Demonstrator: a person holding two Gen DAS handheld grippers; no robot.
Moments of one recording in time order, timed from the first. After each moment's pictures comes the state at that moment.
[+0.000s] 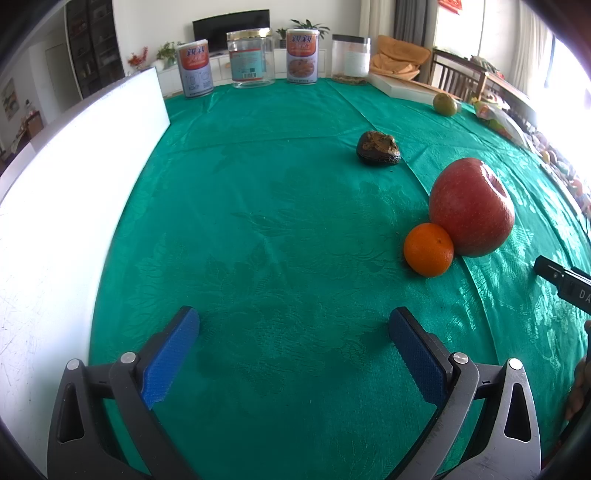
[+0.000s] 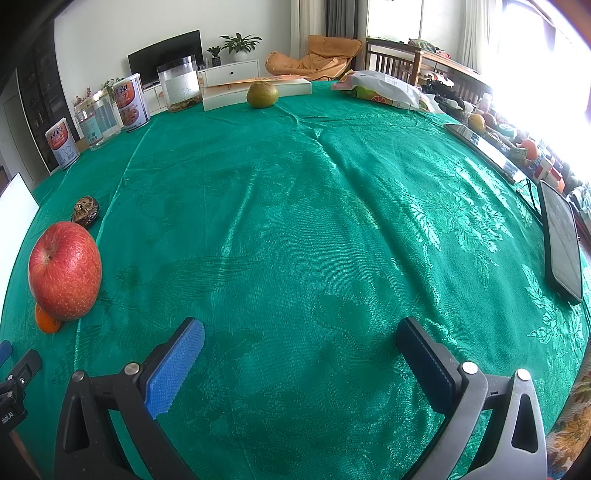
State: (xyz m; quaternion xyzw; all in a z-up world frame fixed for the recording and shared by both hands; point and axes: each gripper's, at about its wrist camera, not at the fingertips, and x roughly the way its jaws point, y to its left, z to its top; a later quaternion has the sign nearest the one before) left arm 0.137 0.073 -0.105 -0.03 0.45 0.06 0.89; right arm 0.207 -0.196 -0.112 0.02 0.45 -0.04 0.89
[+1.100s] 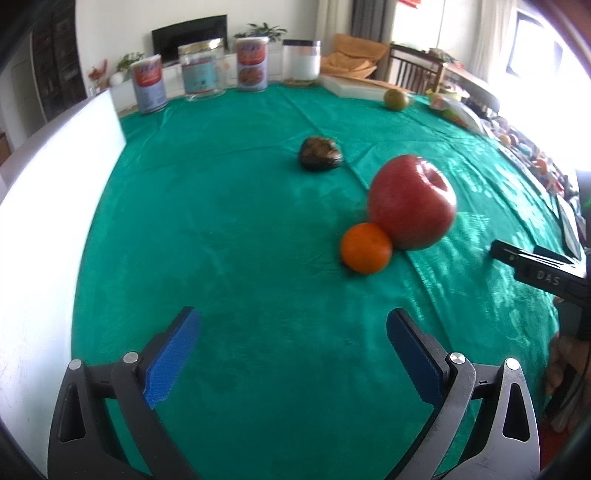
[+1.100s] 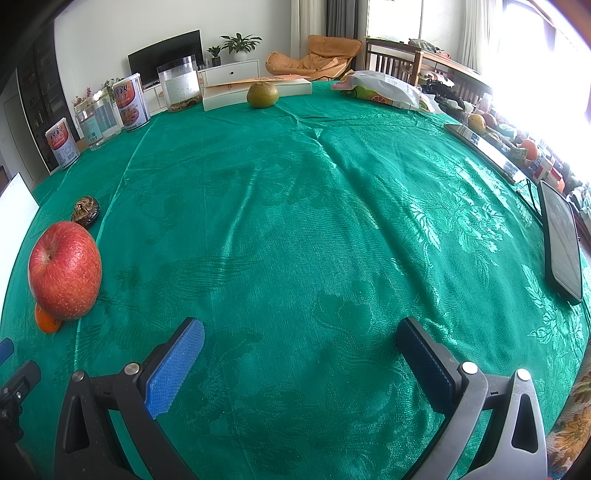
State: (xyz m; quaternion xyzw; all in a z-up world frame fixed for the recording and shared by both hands) left arm 0.134 0.048 -0.090 -0.01 0.44 -0.03 0.90; right arm 0.207 -0.197 -0.112 0.02 0.45 -0.04 0.89
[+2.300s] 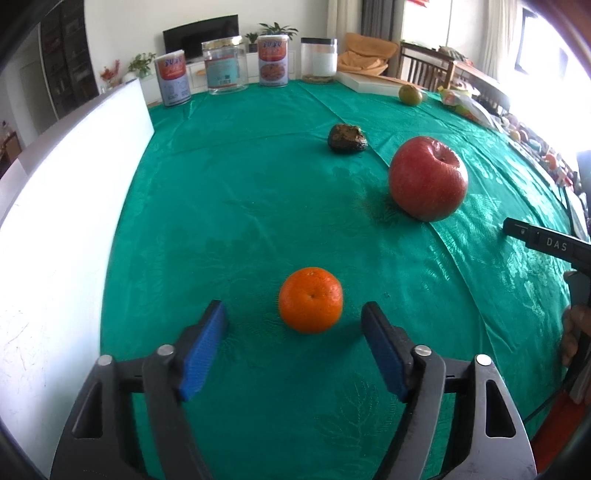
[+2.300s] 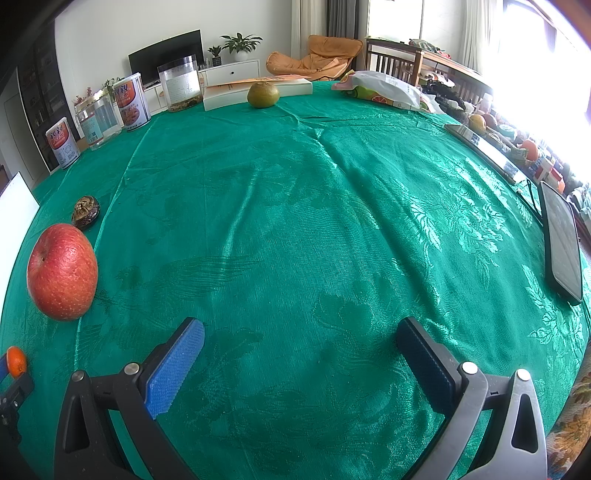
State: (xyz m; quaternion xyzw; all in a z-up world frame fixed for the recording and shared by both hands) left arm 0.107 0.077 -0.099 0.00 0.45 0.01 0.89; right arm 0.206 -0.195 -0.112 0.01 0.45 -0.04 0.89
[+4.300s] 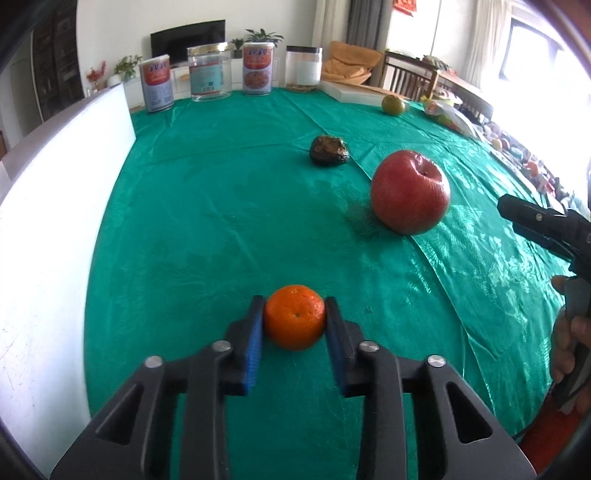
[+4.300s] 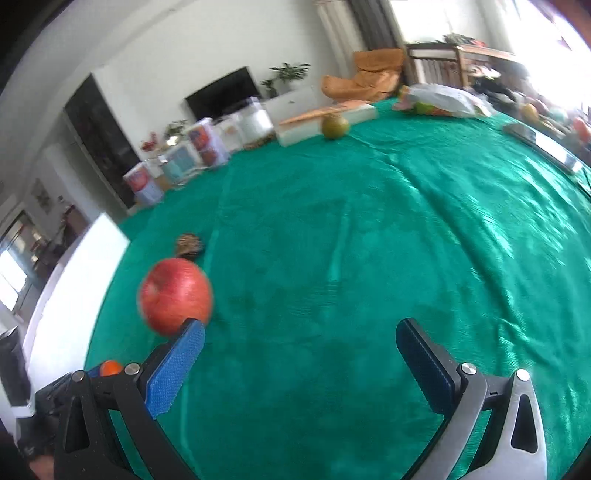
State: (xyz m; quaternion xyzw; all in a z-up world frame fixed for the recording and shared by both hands) left arm 0.113 0.077 -0.092 -0.02 0.43 -0.03 0.90; right arm 0.184 -0.162 -0.078 0.11 0.38 0.18 0.90
